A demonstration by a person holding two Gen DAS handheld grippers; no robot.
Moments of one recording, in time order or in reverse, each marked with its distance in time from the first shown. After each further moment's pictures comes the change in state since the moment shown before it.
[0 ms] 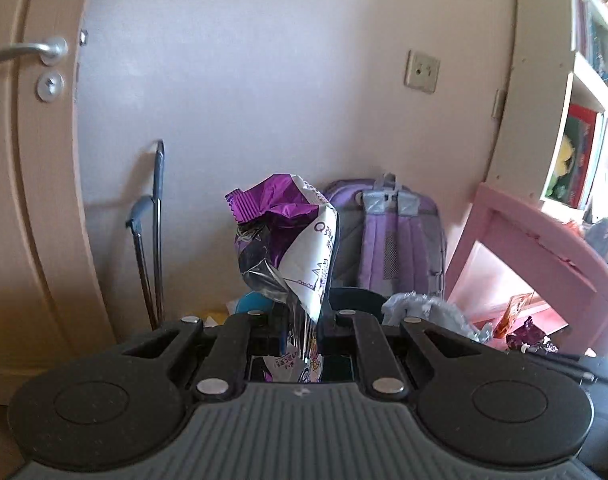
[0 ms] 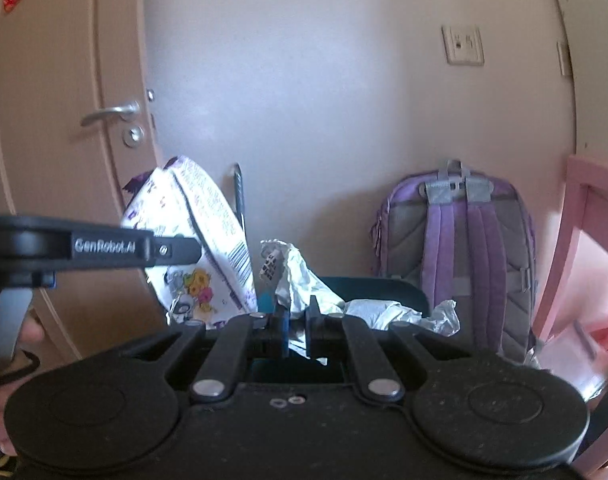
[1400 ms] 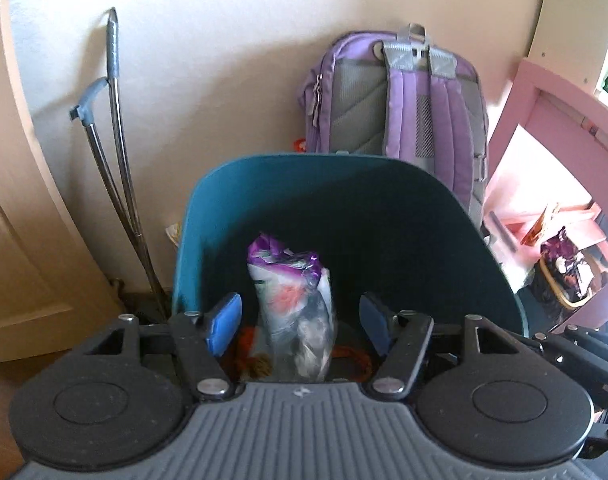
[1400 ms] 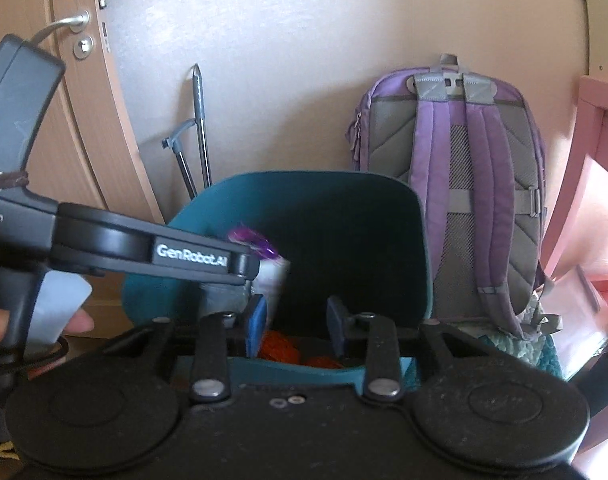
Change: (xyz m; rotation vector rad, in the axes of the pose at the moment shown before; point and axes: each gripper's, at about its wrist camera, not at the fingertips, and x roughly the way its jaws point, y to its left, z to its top) left arm 0.130 -0.008 -0.051 0.042 0.326 0.034; right arm 0.078 -0.028 -0.050 0.001 0.212 -0.042
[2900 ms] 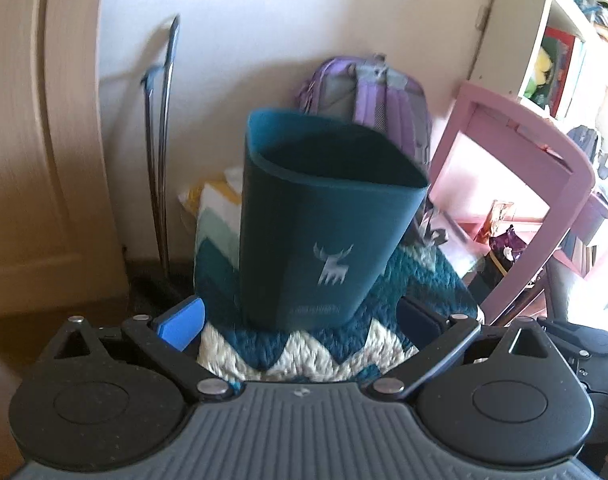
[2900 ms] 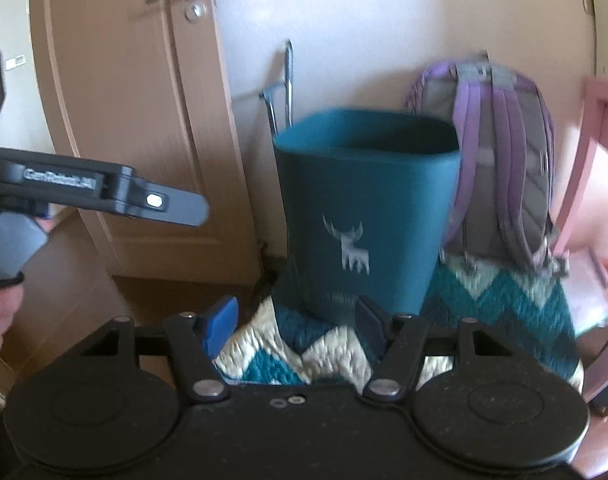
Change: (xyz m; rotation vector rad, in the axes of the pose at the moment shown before) left arm -0.150 0.036 -0.175 -0.068 -0.102 -0.095; right arm -0.120 0.049 -0.133 -0.105 0.032 0.110
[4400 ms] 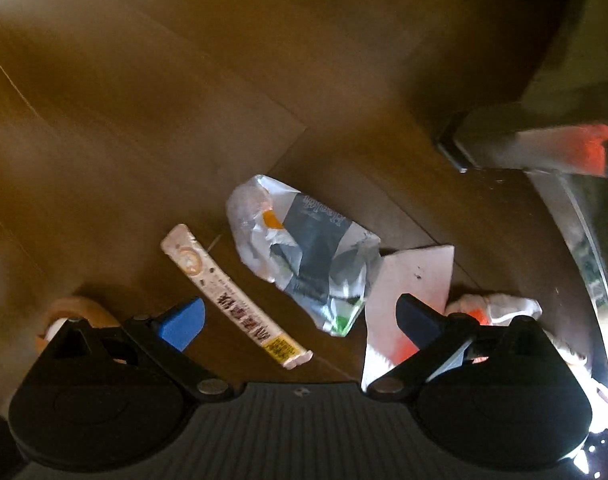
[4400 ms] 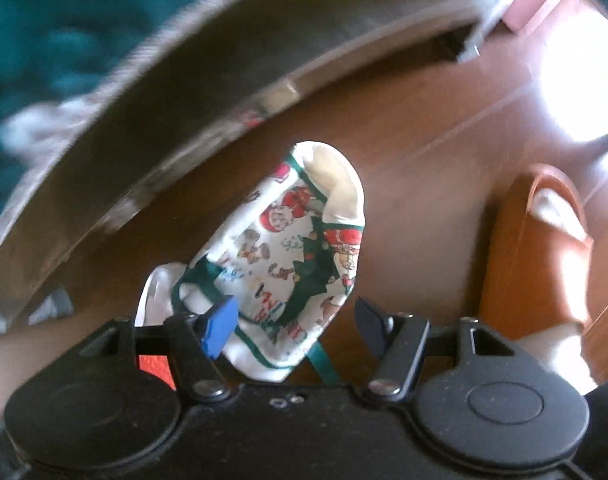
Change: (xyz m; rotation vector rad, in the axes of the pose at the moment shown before) left arm 0.414 0.226 -0.368 -0.839 0.907 0.470; right arm 0.357 -0.236 -0.348 0.894 0.752 -0.400
